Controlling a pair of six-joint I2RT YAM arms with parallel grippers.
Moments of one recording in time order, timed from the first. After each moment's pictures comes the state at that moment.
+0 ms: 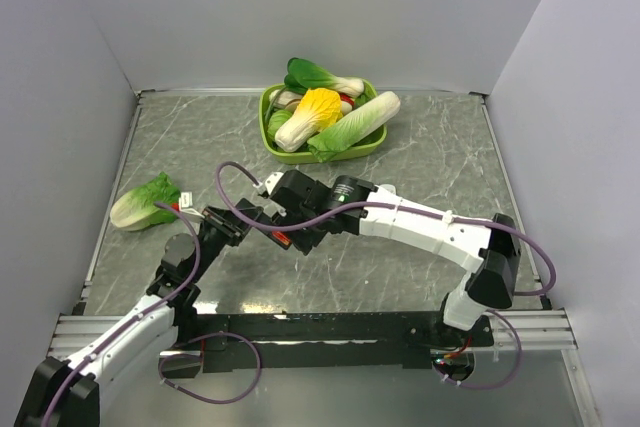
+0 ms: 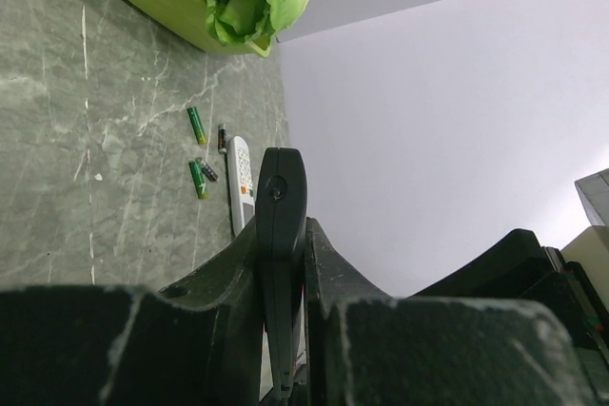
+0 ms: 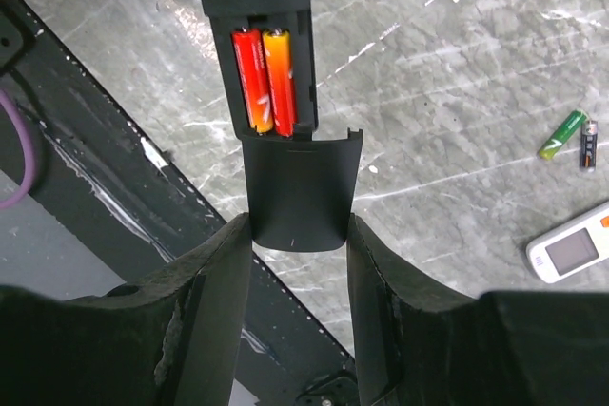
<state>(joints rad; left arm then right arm) -0.44 0.61 0.04 0.60 0.08 -1.29 1.14 1.62 1.54 -0.97 0.11 0.19</state>
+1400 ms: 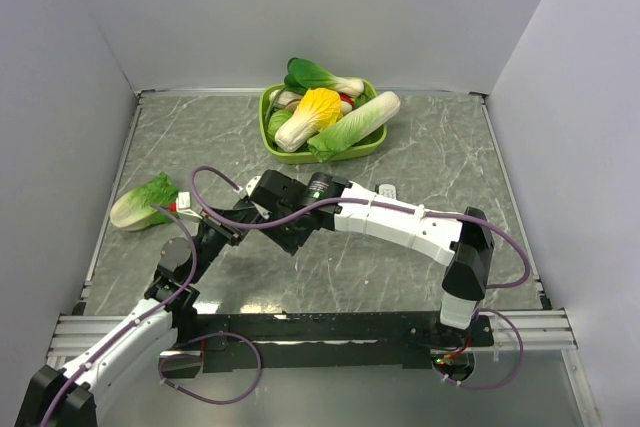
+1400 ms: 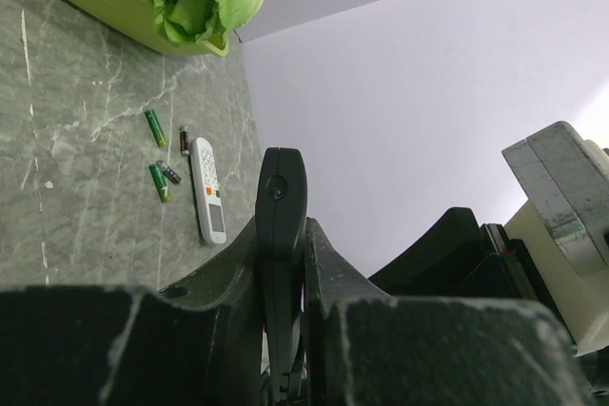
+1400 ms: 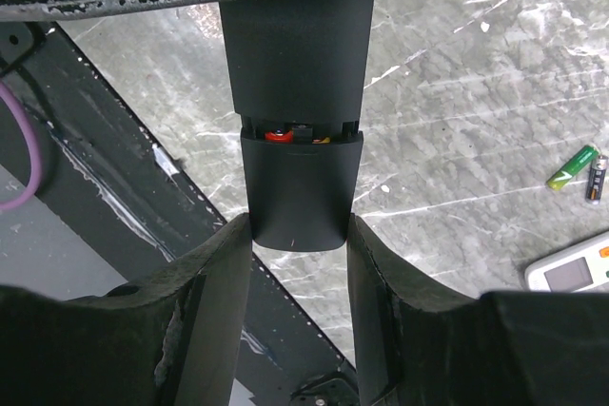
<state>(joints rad) -0.47 0.54 0.04 0.62 0.08 -1.30 1.17 1.77 1.70 -1.04 0.09 0.15</state>
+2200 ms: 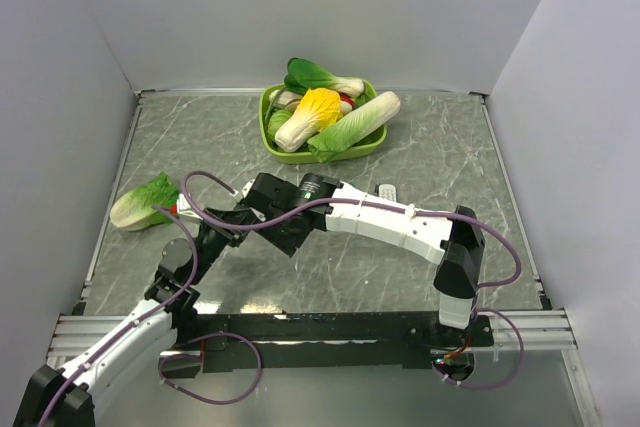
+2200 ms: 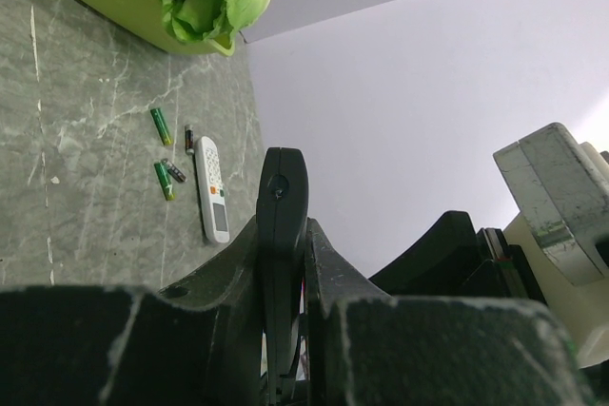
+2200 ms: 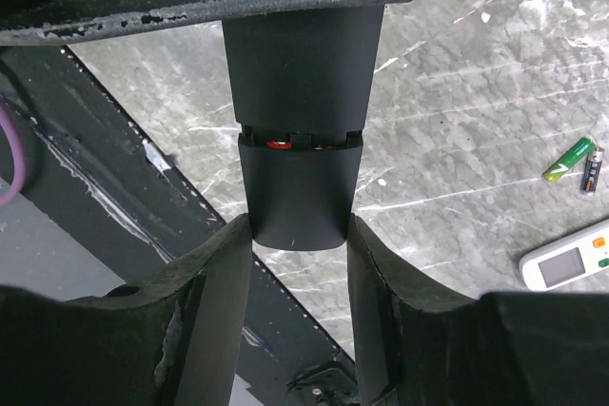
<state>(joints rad) -0.49 0.53 0.03 0.61 0.05 -1.30 1.18 1.82 1.76 -1.10 0.11 0.15</state>
